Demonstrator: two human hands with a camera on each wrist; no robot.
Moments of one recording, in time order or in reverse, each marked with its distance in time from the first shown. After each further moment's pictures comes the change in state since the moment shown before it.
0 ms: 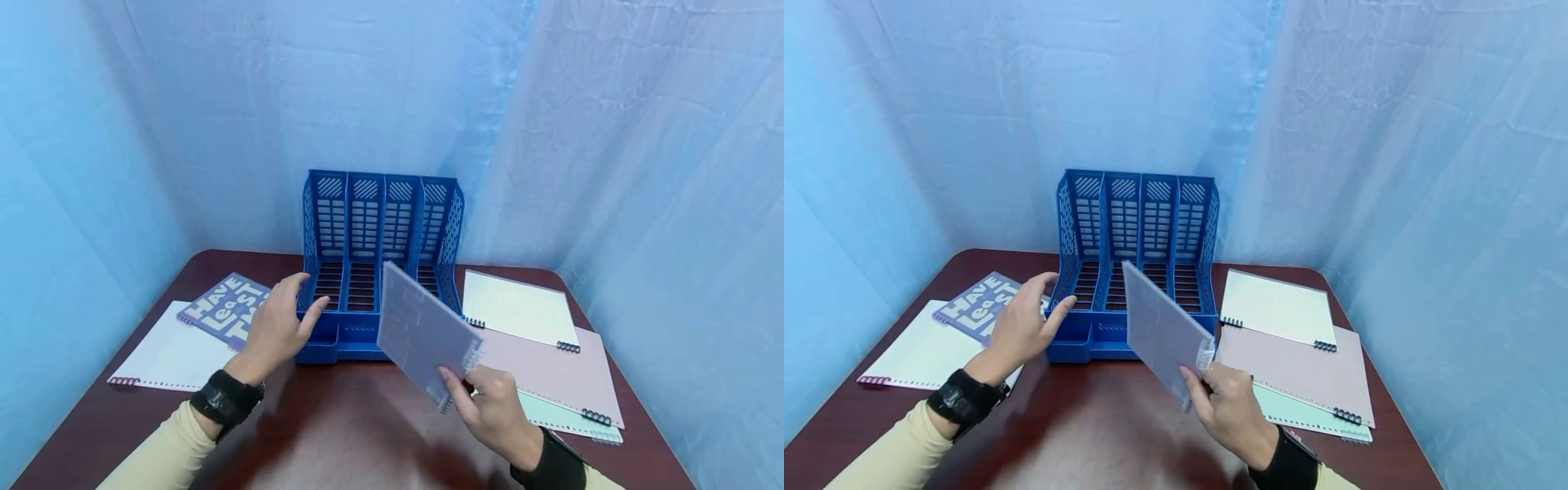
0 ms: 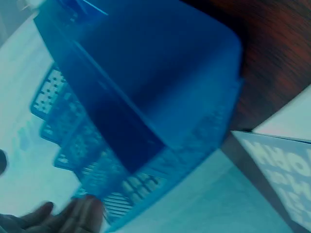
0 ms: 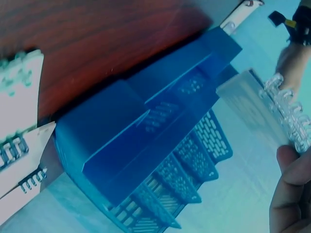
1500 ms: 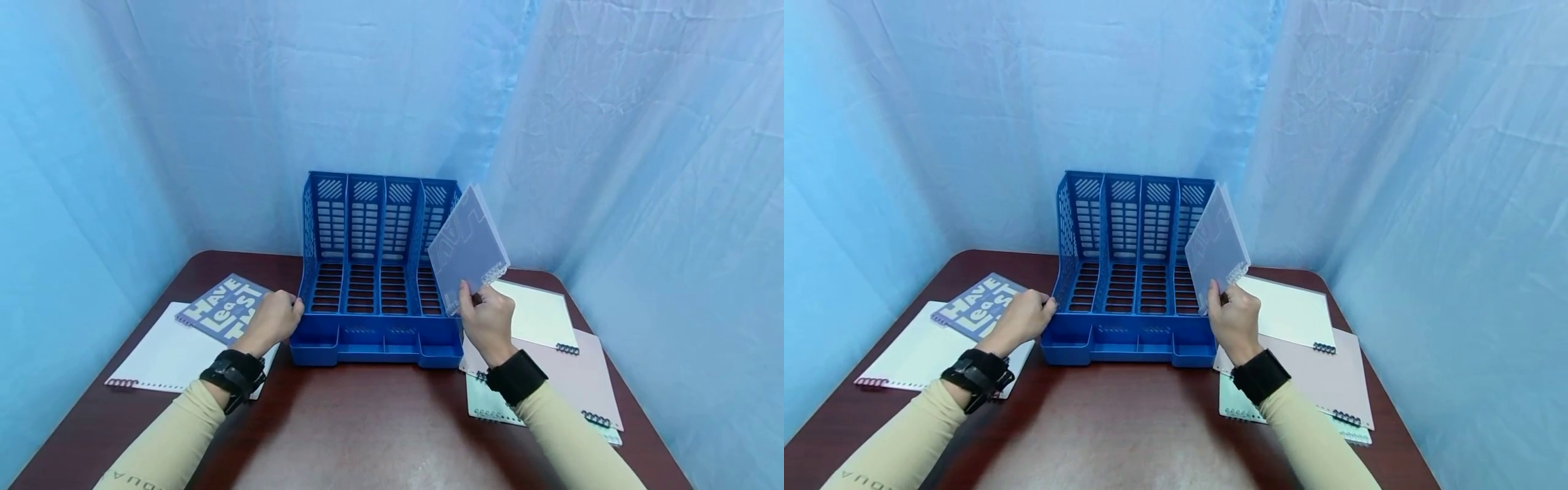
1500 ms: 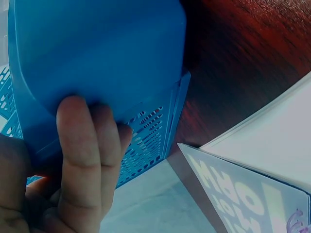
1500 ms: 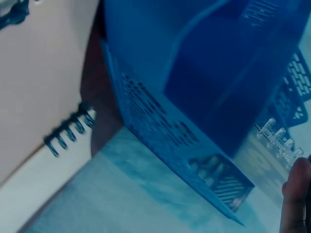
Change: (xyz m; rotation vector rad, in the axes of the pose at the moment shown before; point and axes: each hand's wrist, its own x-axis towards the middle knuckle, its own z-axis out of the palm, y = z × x) left_hand 0.024 -0.049 0.020 -0.045 -0.429 -0.421; right_hand 0.060 0.111 0.023 -0.273 0.246 0.196
